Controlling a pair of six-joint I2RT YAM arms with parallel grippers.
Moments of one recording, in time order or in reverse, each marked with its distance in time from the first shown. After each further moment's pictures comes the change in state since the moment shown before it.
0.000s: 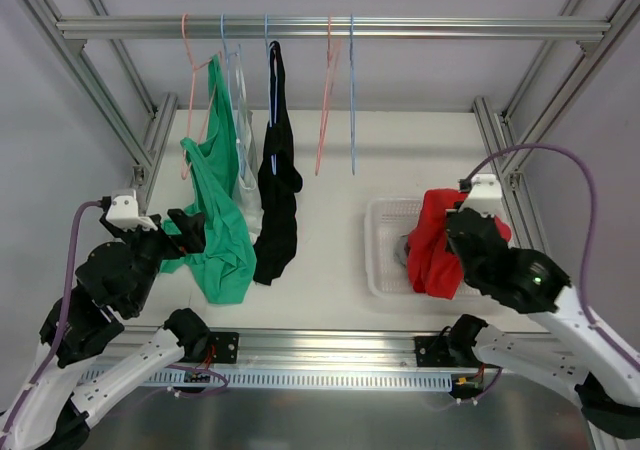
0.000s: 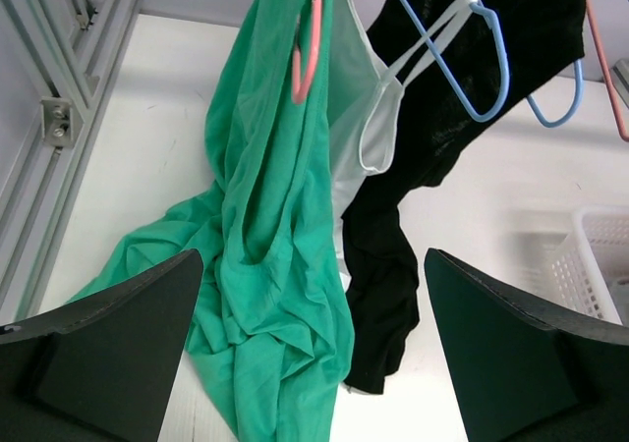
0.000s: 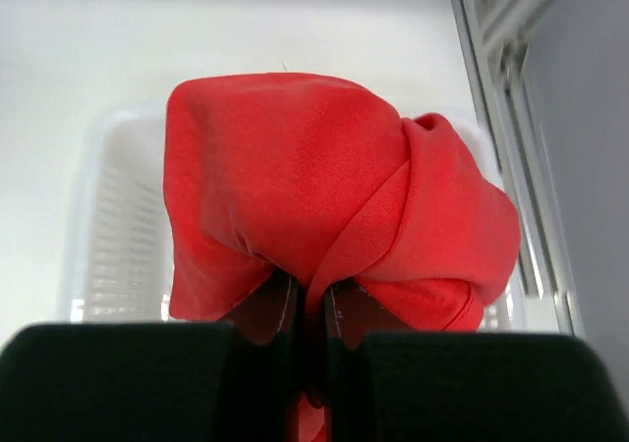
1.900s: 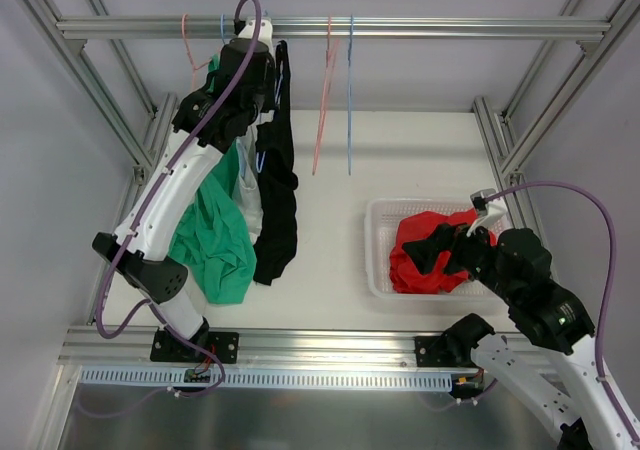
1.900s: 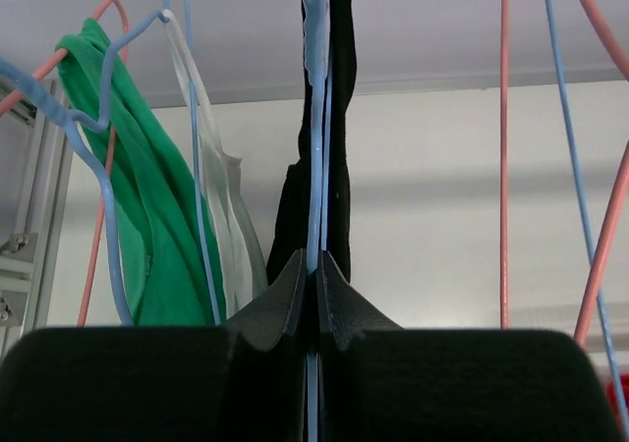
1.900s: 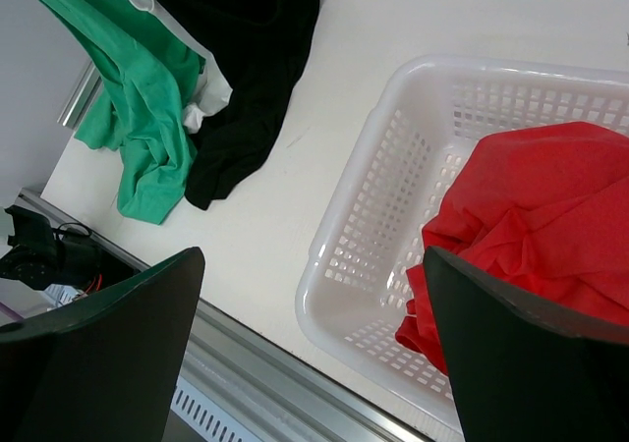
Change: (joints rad) left arm 0.174 1.323 1.115 -0.025 0.200 0.131; right arm -0.362 -0.261 -0.202 0.227 -0.941 0.027
